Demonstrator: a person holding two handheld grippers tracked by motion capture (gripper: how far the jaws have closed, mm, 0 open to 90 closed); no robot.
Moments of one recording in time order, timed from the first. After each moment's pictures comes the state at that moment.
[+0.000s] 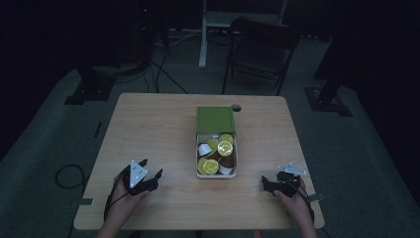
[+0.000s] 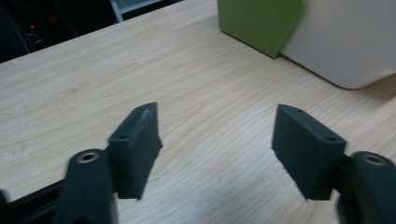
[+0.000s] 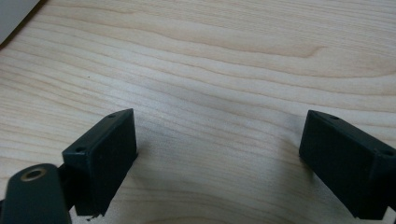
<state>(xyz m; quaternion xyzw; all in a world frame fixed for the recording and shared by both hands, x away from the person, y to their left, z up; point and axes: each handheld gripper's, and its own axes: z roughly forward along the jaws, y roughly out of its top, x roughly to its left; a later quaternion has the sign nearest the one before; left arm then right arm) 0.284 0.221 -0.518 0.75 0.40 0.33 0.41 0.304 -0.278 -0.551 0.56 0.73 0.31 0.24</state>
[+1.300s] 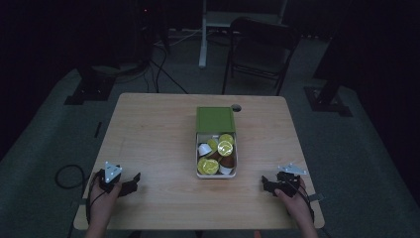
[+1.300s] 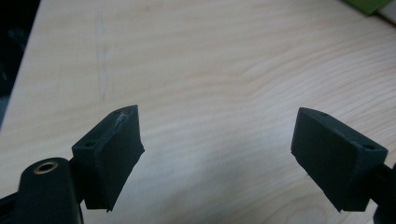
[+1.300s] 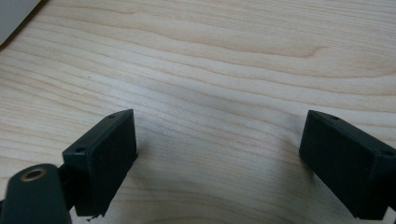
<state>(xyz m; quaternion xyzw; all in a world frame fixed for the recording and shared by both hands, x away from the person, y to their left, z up) 0.279 0.285 -0.526 0.73 0.52 0.28 0.34 0.304 -0.278 -0.551 0.56 0.73 0.31 0.23</state>
